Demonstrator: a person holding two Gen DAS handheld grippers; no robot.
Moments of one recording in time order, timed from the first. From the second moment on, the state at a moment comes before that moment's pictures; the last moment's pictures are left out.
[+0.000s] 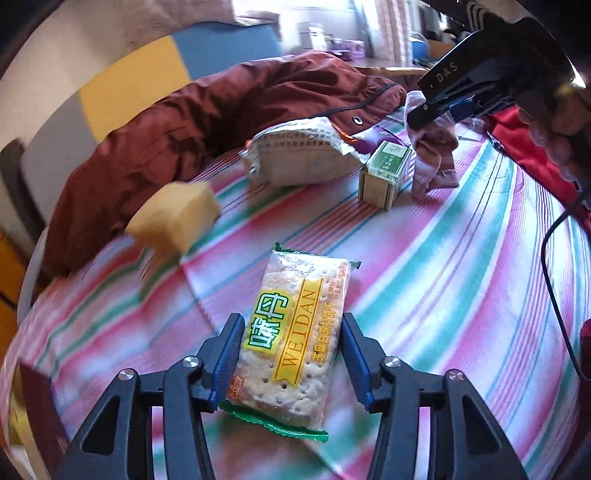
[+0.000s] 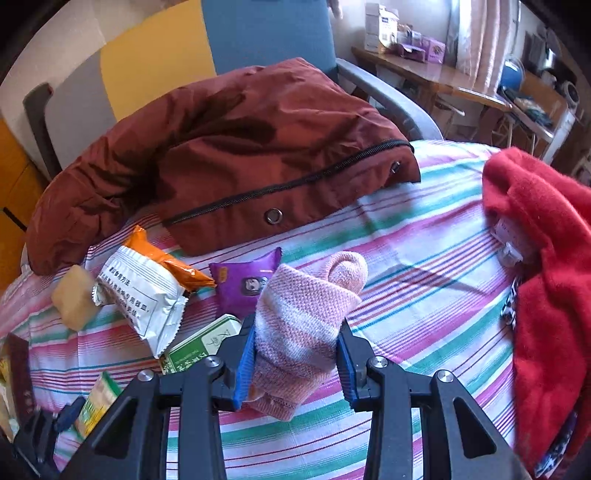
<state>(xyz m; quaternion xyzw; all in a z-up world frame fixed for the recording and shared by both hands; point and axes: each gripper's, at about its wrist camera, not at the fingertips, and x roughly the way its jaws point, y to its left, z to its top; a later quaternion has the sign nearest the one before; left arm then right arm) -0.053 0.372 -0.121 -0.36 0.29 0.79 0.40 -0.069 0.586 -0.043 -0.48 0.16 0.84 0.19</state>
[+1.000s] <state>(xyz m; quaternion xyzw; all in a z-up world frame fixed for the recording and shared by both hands) -0.050 0.196 -0.006 -0.33 0.12 0.91 0.23 -0.055 0.551 -0.015 -0.40 0.12 0.89 0.17</state>
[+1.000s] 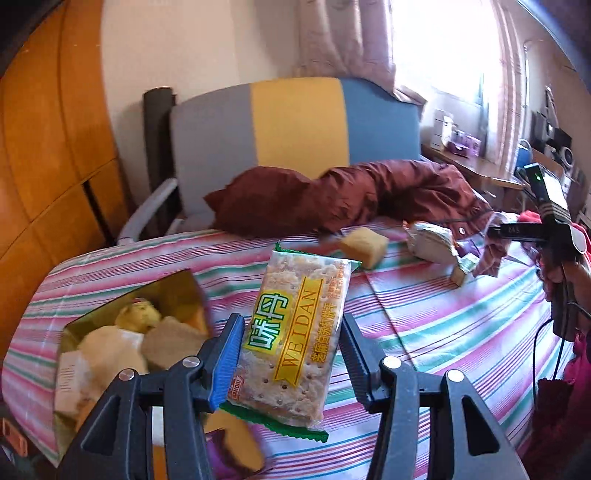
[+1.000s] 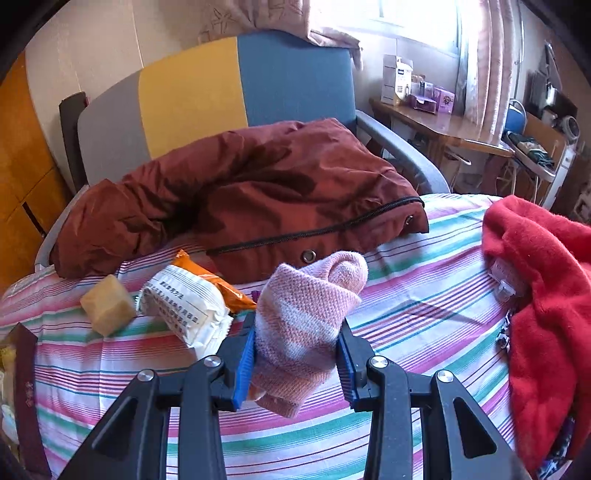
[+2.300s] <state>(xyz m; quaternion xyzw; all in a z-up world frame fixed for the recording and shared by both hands) -0.069 0.007 -0.024 -0.37 0.00 0.93 0.06 -0.032 0.219 0.062 -0.37 0.09 0.90 -0.23</state>
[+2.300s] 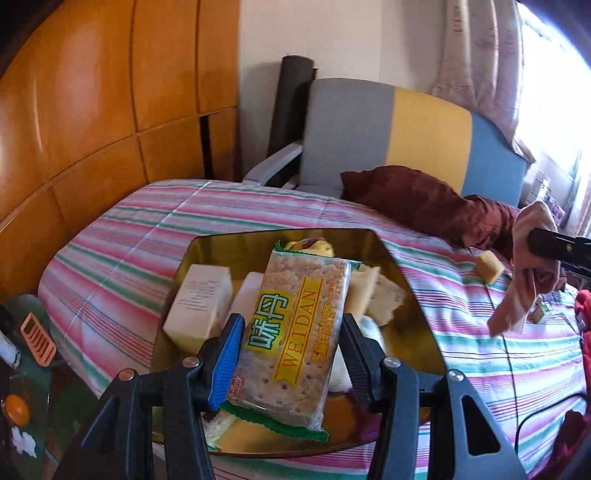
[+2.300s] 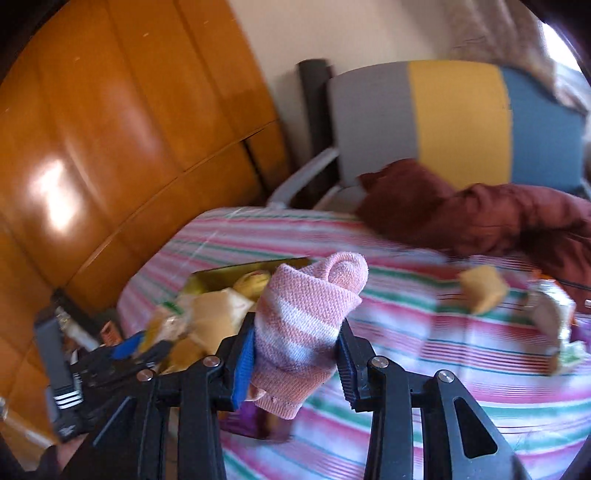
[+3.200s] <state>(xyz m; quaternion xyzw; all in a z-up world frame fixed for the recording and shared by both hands) -0.067 -0.024 -0.031 -0.37 -0.03 0.93 0.05 -0.051 0.144 0.006 -0.45 0.08 0.85 -0.28</state>
